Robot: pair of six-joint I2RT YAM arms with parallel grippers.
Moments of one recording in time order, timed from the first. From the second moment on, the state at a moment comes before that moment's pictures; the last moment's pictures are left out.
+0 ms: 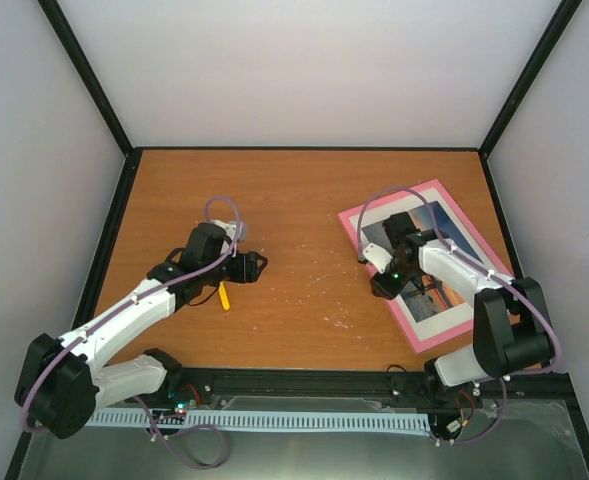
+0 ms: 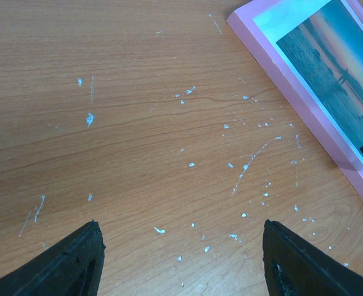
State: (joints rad) left arm -0.53 1.09 0.67 -0.31 0.19 -0.42; right arm 0.31 1.44 0.87 -0.84 -0.21 -0.56
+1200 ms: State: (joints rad) left arm -0.53 1.06 0.64 -0.24 0.21 -0.42; right arm 0.32 1.60 0.92 -0.73 -0.09 -0.49
